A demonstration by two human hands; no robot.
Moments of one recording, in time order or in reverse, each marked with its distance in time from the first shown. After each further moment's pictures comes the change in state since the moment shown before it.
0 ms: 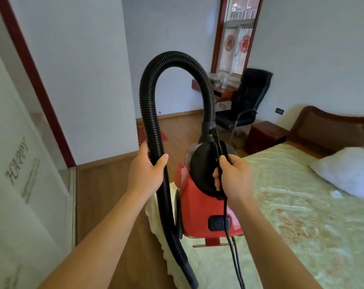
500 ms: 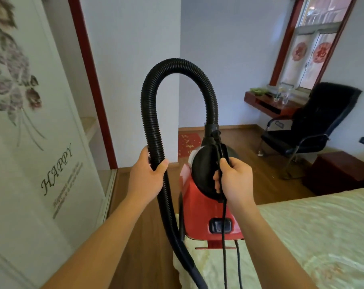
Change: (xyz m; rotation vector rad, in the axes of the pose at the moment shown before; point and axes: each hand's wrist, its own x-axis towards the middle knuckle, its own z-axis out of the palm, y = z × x) left_hand 0.183 -0.064 -0.001 0.056 0.238 -0.113; right_hand 0.208 0.014 0.145 0.058 -0.247 -0.018
